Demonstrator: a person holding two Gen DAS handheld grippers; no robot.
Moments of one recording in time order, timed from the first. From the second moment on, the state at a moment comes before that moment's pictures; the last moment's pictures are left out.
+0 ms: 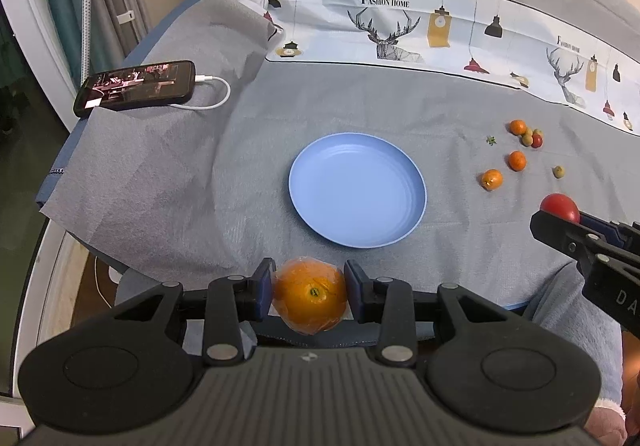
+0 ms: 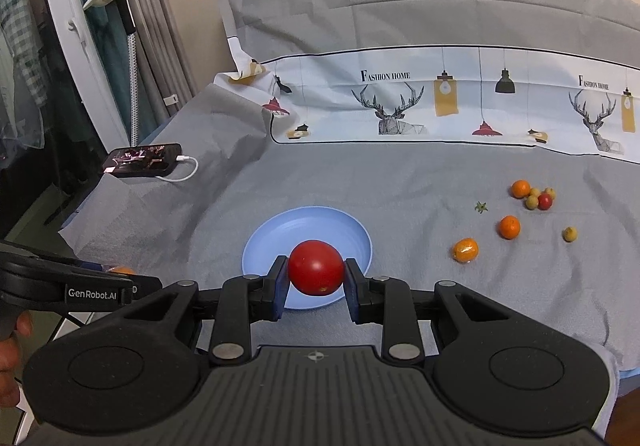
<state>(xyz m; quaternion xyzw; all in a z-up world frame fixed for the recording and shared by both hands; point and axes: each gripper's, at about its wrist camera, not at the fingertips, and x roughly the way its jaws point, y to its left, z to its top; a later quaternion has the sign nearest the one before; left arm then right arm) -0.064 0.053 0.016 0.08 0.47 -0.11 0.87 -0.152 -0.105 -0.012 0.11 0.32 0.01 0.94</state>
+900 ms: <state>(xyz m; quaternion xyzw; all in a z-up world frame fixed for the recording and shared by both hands) 0.038 0.025 -0.020 0.10 0.50 -0.09 0.85 -0.058 -0.116 -0.059 0.12 0.38 0.00 0.92</state>
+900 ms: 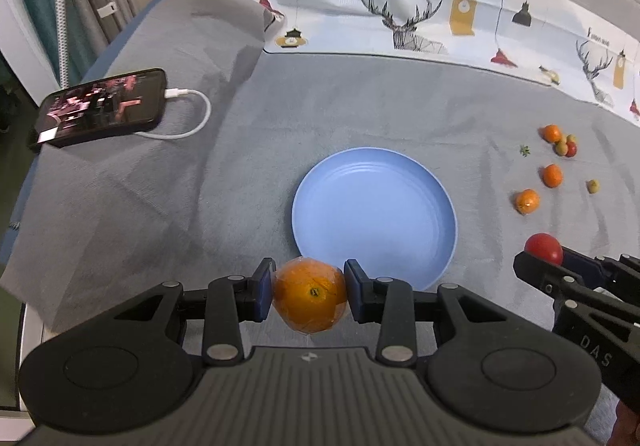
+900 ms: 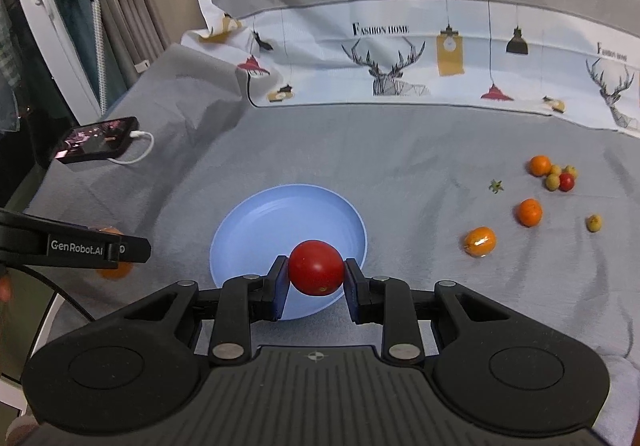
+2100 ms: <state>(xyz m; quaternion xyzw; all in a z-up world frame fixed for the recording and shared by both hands) 0.105 0.014 -0.084 0.12 0.49 -0.10 0.86 0.030 -0.108 -0.121 0.08 0.46 0.01 0.88</state>
